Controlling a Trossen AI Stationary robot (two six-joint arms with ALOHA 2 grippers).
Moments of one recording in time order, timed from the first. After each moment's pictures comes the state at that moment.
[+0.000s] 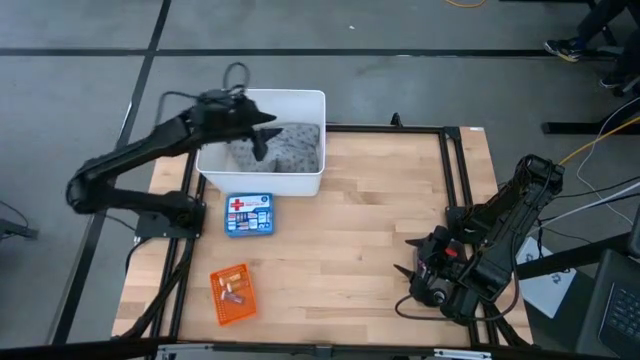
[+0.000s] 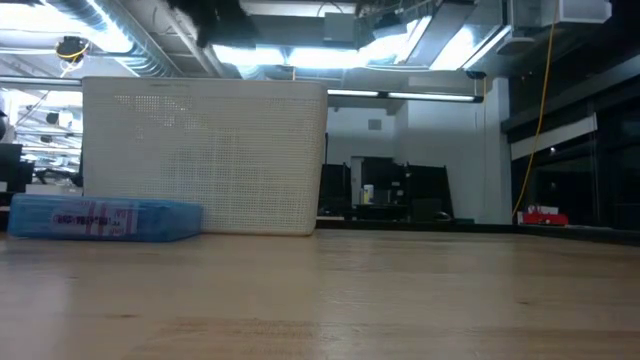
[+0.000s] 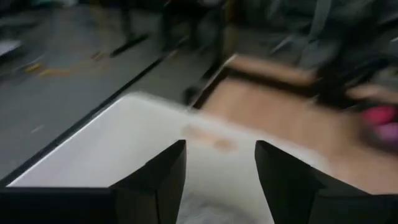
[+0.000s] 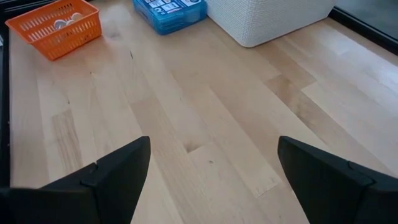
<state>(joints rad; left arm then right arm) 0.59 1.01 1.12 -0.41 0.06 0.03 1.02 1.41 1.05 -1.07 0.95 1.46</state>
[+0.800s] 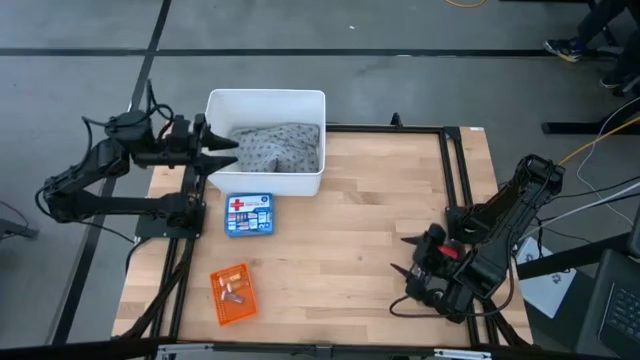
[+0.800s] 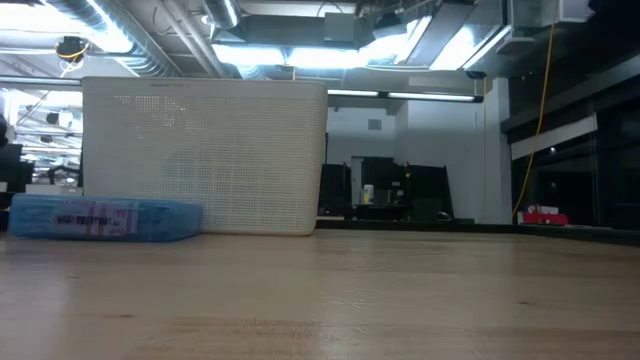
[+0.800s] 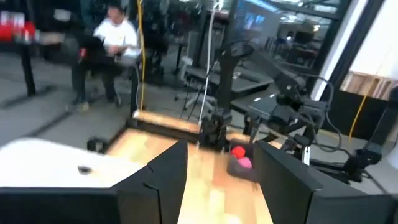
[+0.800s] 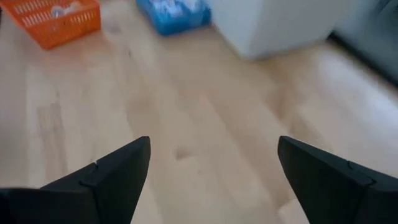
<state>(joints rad) 0.35 0.69 1.12 -0.50 0.18 -0.16 0.98 1.41 1.05 -1.02 0.95 1.28</state>
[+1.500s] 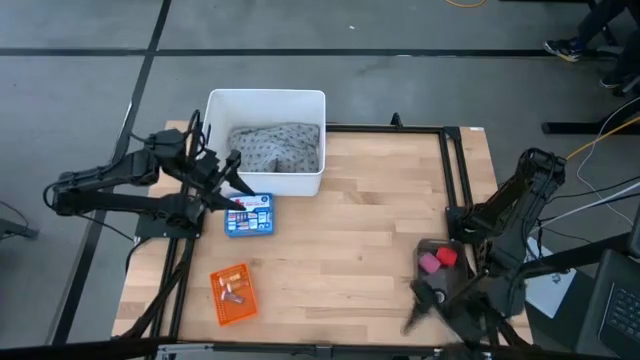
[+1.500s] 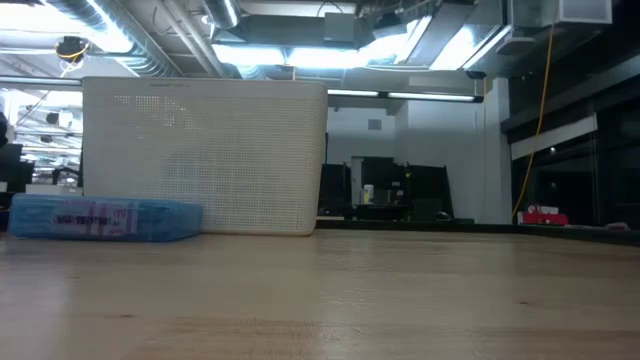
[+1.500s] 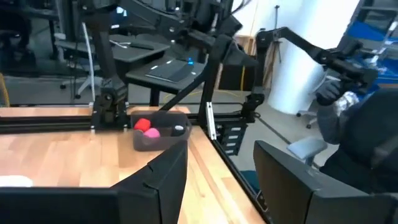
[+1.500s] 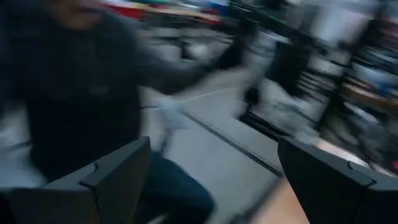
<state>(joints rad) 0.22 0.66 0.89 -0.27 0.58 -0.11 1.03 1.31 1.05 0.13 0.30 -0.11</state>
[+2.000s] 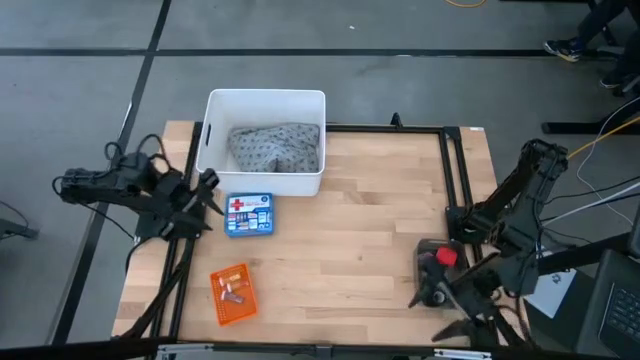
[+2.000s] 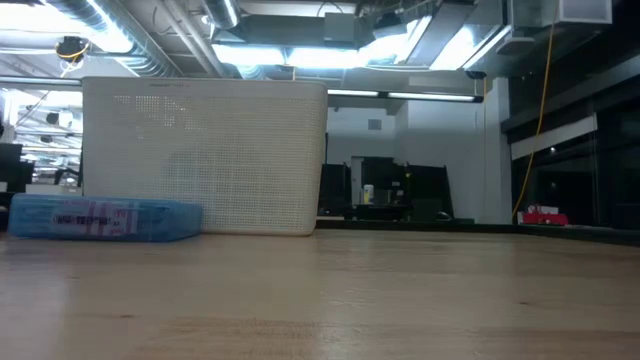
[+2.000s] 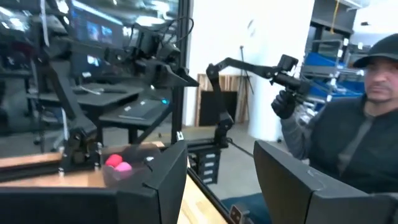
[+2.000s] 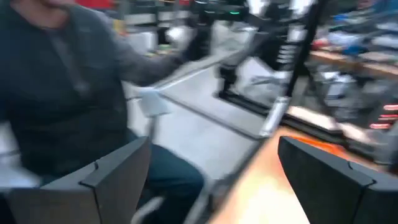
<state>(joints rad) -0.08 0.39 0.63 -0.13 0.37 -0.14 1.03 1.16 1.05 -0.10 0.38 0.00</state>
